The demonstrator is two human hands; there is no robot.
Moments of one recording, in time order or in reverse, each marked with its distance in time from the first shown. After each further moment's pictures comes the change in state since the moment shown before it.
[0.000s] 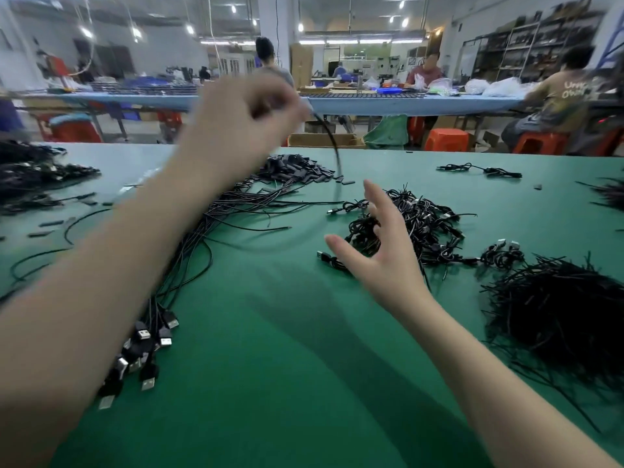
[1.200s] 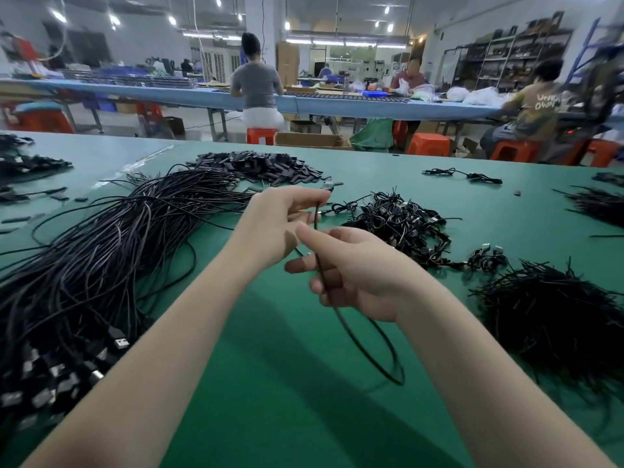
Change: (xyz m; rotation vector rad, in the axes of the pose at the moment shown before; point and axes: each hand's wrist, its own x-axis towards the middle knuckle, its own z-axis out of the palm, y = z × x) left_hand -0.038 -0.050 0.078 -0.278 -0.222 -0.233; right_hand 0.012 -0.054 0.004 0.528 -0.484 0.675
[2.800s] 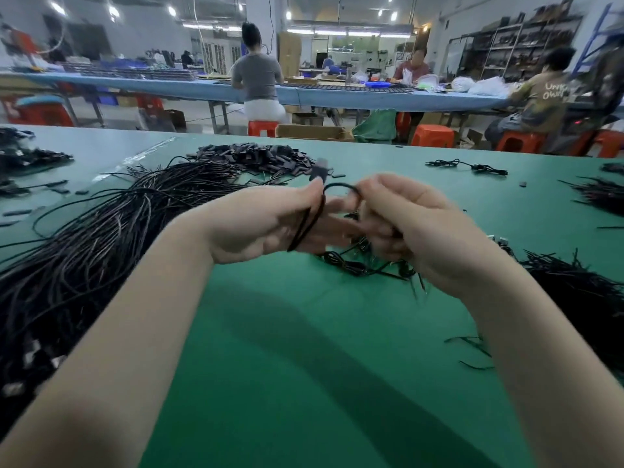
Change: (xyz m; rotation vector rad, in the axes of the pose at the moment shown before) left_hand -0.014 0.042 -0.025 -0.553 -0.600 -0.373; right_hand -0.021 -0.014 -0.046 -0.162 -0.061 -0.449
